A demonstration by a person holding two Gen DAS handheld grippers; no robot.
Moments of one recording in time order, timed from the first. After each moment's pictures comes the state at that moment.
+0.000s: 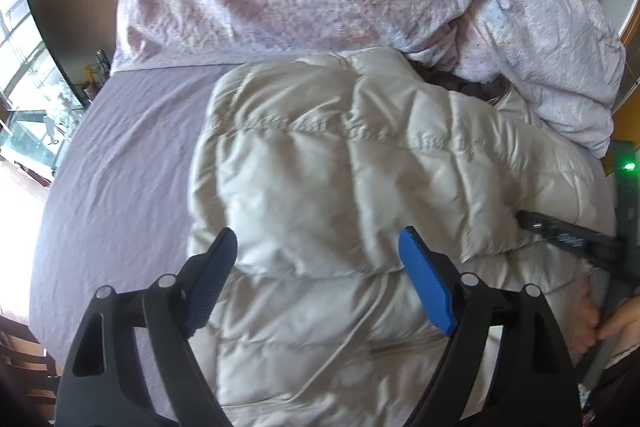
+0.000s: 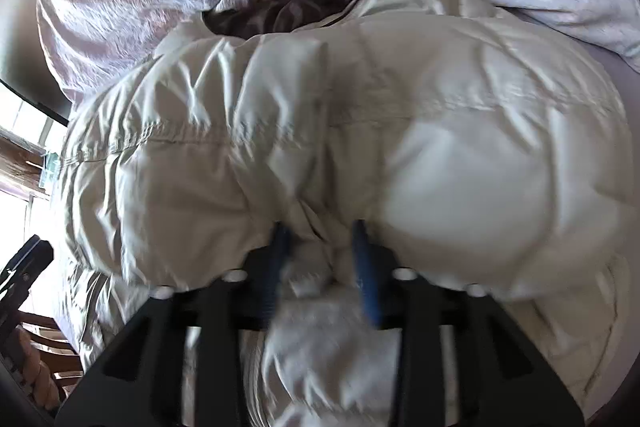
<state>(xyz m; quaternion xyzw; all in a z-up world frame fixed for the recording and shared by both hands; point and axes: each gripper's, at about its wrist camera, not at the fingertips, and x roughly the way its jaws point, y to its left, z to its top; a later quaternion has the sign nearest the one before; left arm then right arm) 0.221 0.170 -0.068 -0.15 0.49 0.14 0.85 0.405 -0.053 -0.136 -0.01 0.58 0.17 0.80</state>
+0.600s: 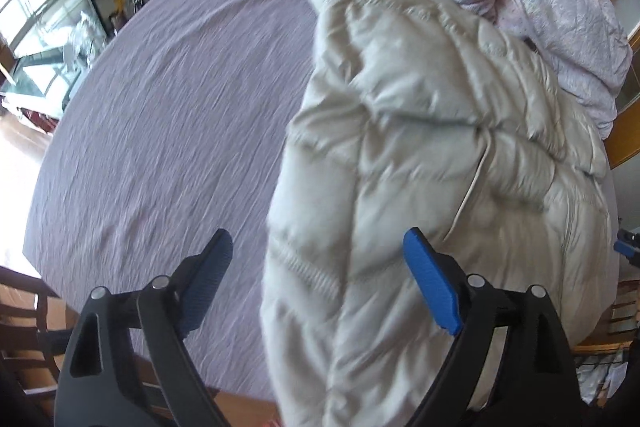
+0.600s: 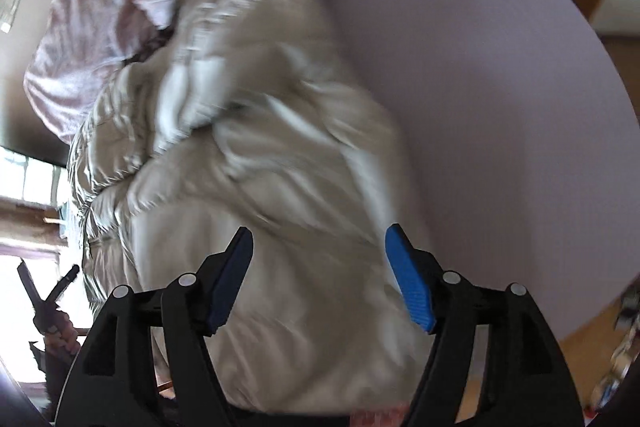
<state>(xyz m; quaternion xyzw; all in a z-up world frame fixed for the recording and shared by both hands) 0.105 0.212 -0.112 -0.20 0.53 0.14 0.81 0.328 -0.302 -0.111 0.11 0.62 0.10 0.77</state>
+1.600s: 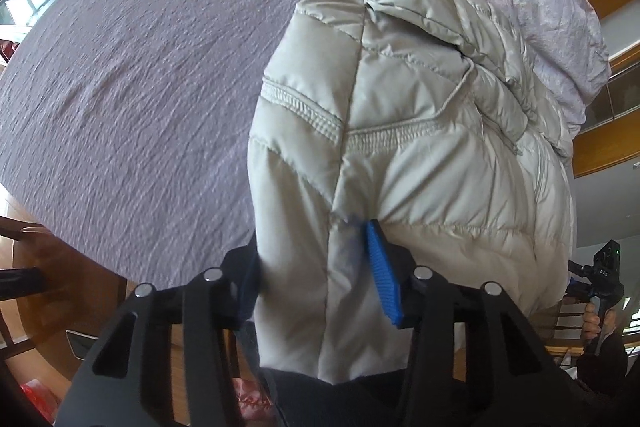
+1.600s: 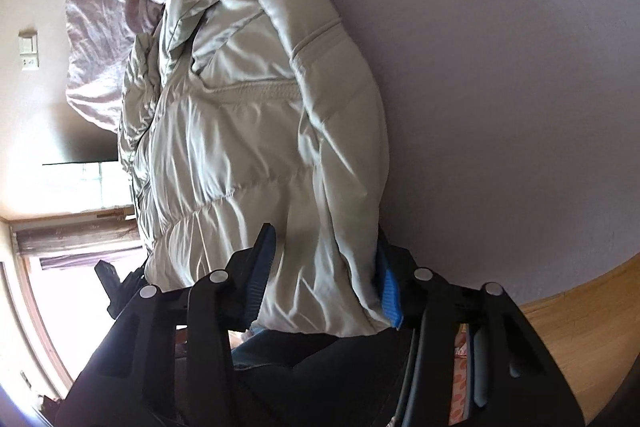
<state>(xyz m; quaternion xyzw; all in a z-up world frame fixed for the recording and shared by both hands) 0.042 0.192 -0.145 -0.30 0.54 0.09 0.78 0.272 -0.348 -0.171 0.25 0.67 0.19 0.67</state>
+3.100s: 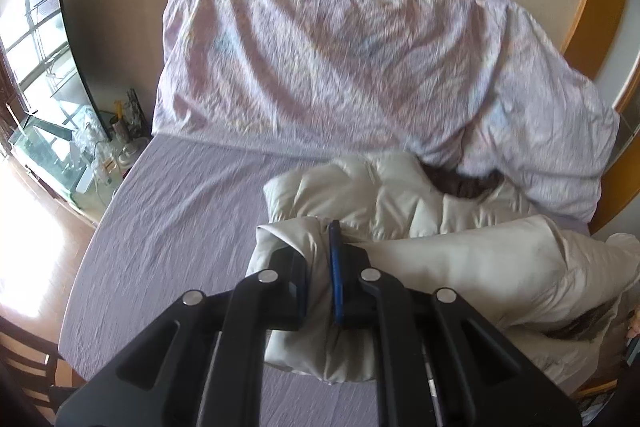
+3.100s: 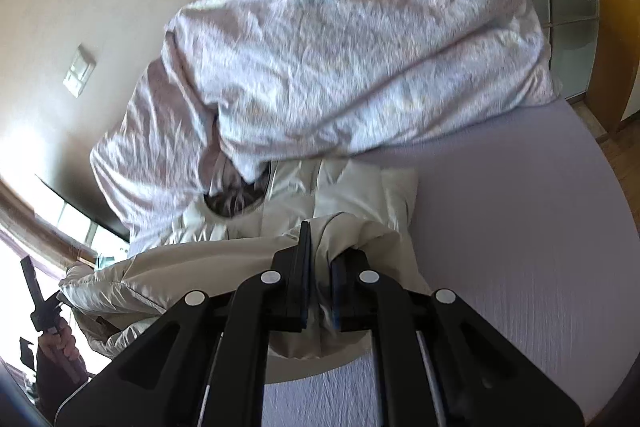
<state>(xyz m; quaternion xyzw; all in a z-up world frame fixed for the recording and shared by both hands) 0.222 0.223 0.027 -0.17 0.41 0.18 0.88 0.437 -0.270 0.009 0.14 0.43 0.19 0.87</state>
